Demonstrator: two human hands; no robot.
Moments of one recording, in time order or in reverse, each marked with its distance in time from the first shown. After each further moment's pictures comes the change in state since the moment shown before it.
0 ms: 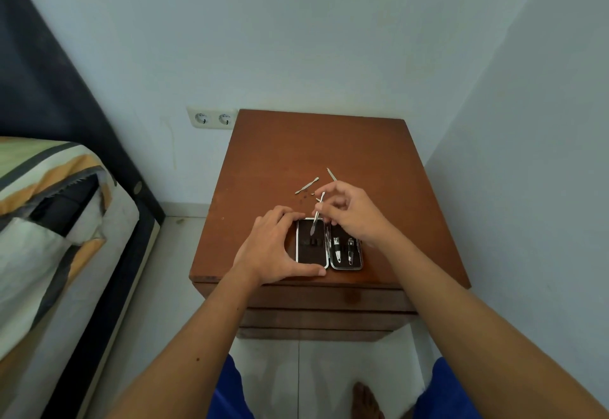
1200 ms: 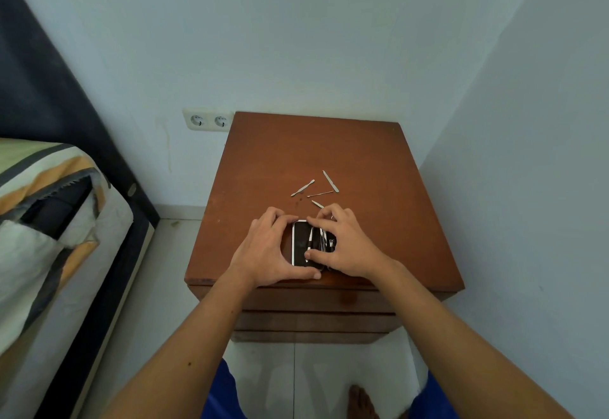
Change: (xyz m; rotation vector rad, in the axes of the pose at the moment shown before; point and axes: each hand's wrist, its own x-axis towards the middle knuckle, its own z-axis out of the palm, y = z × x) left_hand 0.000 -0.001 0.000 -0.019 -0.017 -0.032; right_hand -0.033 0.026 0.020 -0.598 -0.025 -0.182
